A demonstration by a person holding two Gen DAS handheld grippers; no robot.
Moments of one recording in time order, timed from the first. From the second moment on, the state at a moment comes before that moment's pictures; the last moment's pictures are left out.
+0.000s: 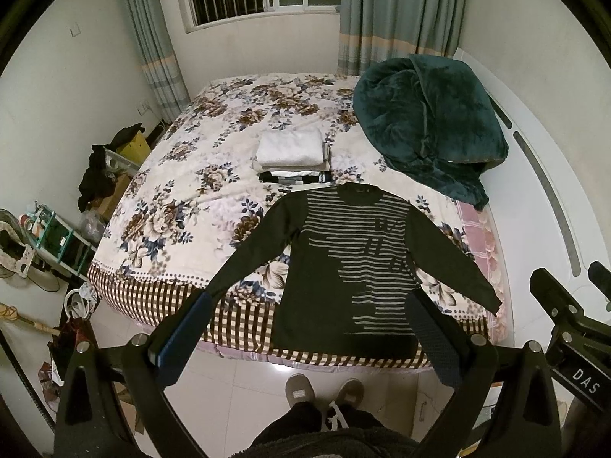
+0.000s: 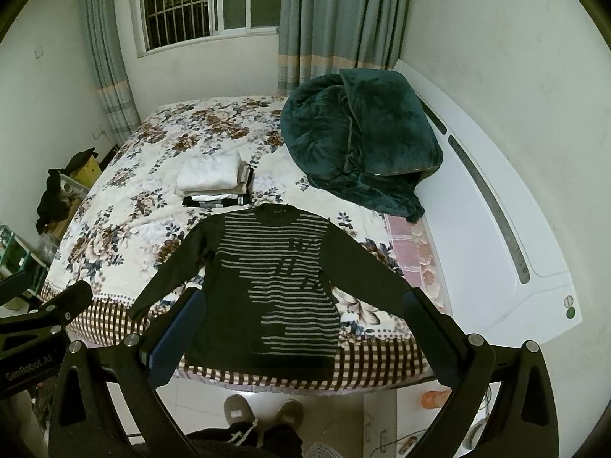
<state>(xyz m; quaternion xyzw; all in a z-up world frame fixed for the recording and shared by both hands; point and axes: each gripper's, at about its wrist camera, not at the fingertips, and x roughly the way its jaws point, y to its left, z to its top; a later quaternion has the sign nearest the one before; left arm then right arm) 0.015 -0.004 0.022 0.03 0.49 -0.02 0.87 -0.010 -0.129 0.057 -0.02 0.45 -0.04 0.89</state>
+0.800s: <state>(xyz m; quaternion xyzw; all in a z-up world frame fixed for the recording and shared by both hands) 0.017 -0.003 0.034 0.03 0.48 -0.02 0.88 0.000 -0.126 0.076 -0.02 0.44 -0.03 0.90</state>
